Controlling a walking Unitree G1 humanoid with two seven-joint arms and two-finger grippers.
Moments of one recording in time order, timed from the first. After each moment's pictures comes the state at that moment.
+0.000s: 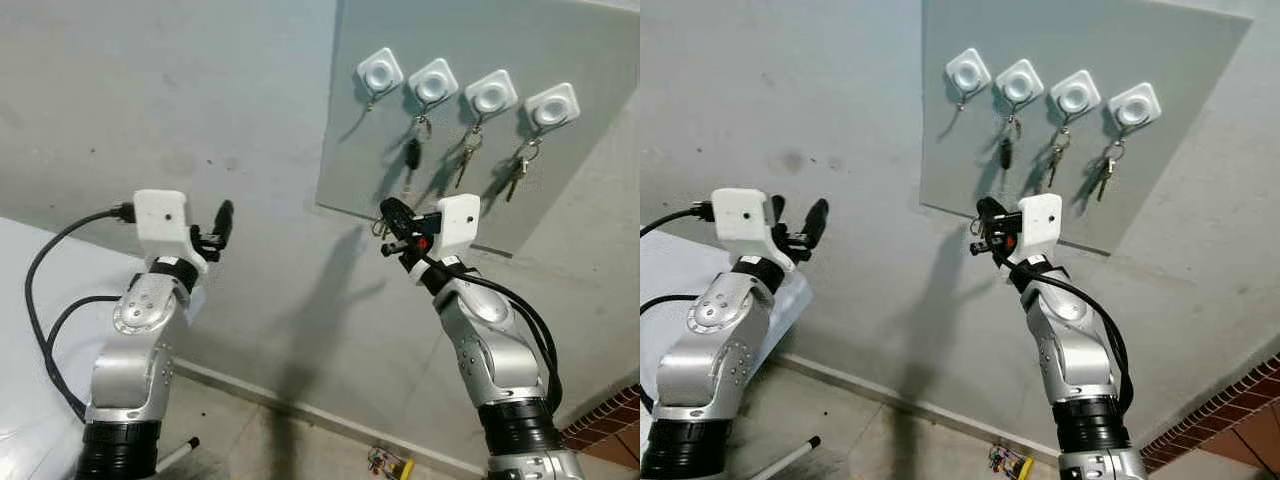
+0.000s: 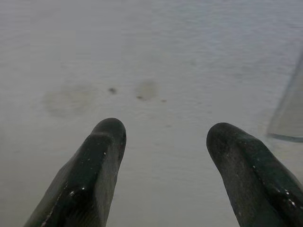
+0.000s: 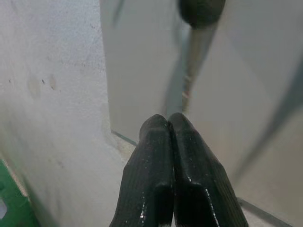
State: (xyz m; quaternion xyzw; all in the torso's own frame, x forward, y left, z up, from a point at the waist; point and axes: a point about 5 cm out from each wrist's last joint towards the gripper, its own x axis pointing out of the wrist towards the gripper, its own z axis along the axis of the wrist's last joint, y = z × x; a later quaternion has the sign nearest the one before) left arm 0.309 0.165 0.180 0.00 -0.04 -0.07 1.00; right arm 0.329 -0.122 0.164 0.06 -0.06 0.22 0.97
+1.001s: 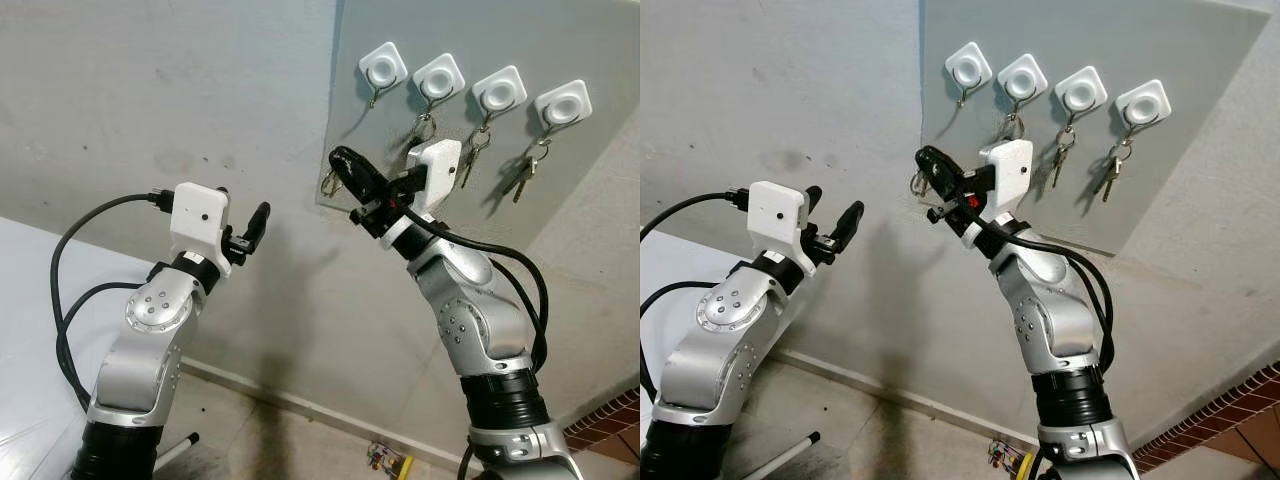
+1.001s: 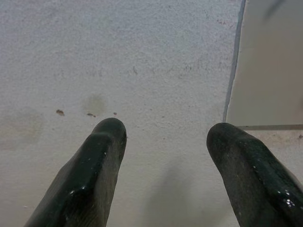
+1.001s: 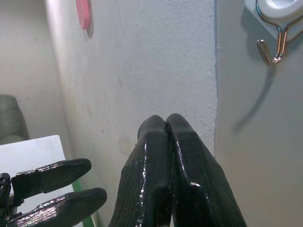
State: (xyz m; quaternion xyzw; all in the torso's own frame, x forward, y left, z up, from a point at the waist) left arm 0.302 0.144 0.191 0.06 -0.06 -0.15 0.99; right arm 0.325 -0.078 0.227 0.12 -0.15 0.36 0.91
